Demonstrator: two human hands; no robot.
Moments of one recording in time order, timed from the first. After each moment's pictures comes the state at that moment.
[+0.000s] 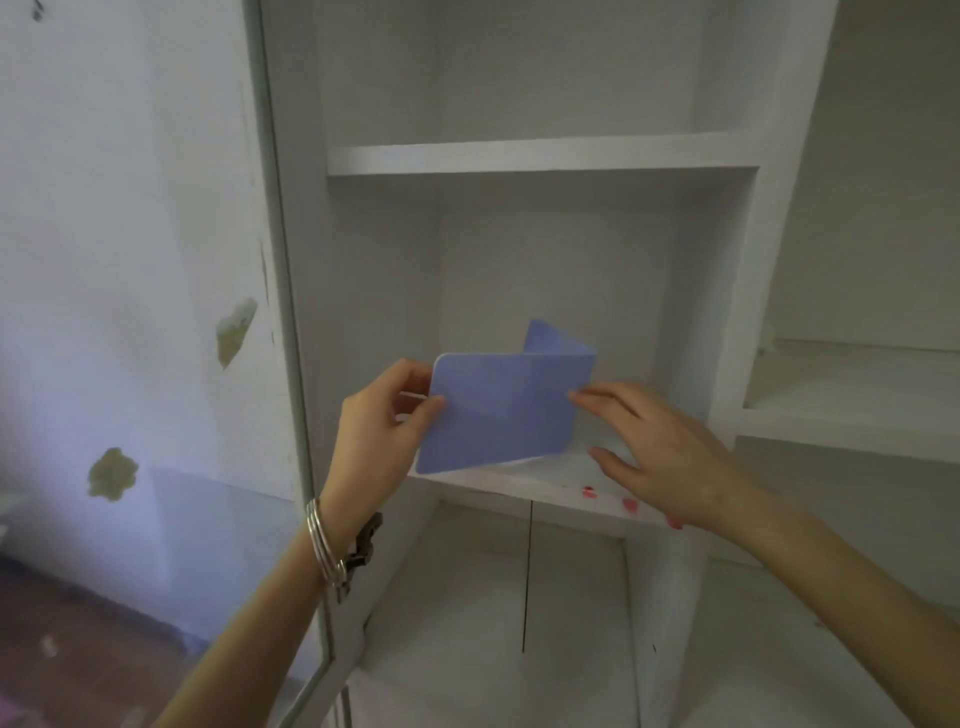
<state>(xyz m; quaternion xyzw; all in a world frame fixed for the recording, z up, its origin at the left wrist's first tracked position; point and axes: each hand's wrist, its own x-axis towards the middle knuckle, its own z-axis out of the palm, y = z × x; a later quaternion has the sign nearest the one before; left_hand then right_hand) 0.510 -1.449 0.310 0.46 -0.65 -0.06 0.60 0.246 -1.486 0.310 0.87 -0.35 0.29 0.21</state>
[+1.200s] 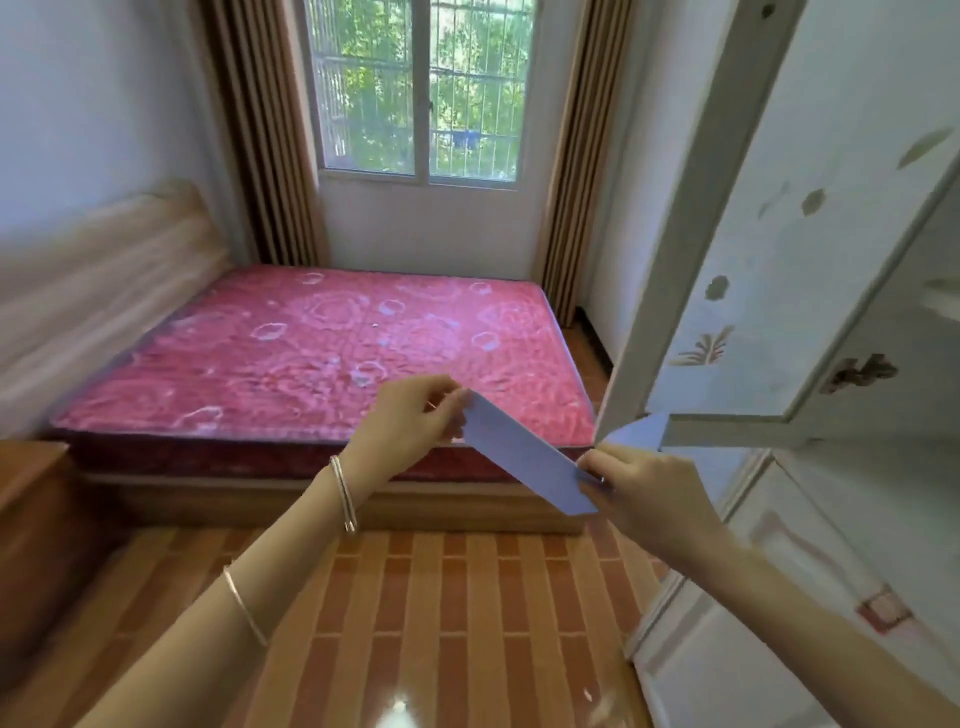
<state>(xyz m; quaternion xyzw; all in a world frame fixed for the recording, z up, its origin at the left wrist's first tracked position) 0.473 -0.891 0.181 0.85 -0.26 0.06 0.45 0.376 -1.133 0.151 0.95 0.14 0.29 0.01</state>
